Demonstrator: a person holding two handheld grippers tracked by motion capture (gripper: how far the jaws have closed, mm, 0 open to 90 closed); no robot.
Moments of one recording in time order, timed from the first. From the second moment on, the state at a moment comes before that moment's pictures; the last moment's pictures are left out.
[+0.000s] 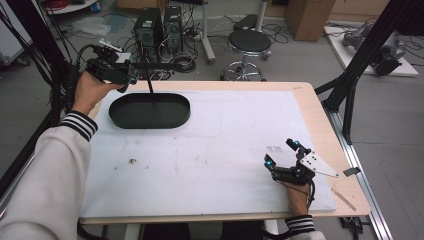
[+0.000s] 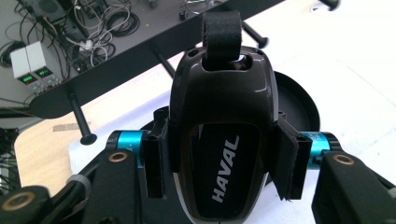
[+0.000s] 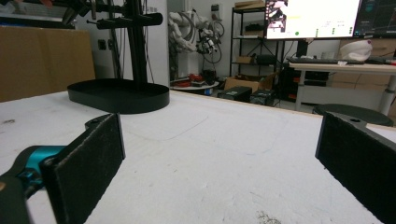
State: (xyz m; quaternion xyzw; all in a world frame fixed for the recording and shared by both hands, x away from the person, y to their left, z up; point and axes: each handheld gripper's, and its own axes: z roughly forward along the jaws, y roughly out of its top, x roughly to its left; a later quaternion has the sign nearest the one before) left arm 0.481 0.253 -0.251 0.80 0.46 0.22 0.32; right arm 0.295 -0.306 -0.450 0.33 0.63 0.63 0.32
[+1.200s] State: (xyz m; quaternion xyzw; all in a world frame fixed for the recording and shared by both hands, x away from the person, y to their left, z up) left arm 0.499 0.259 -0.261 0.77 0.50 0.24 0.32; right arm 0.294 -0.306 -0.453 0.33 0.63 0.63 0.31
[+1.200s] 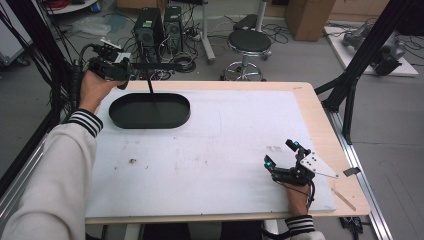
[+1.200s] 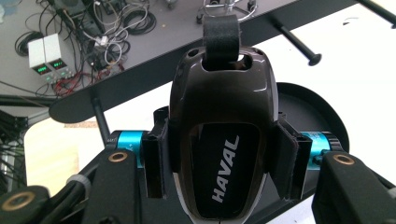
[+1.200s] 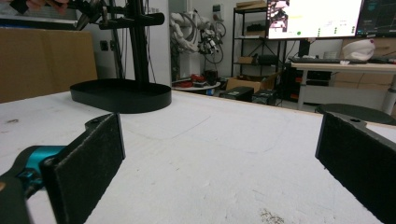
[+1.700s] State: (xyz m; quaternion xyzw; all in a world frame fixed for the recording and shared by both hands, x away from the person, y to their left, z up) left arm 0.500 0.254 -0.266 0.78 0.51 0.23 0.29; right arm 0.294 -0.306 -0.453 0.33 0.63 0.64 0.31
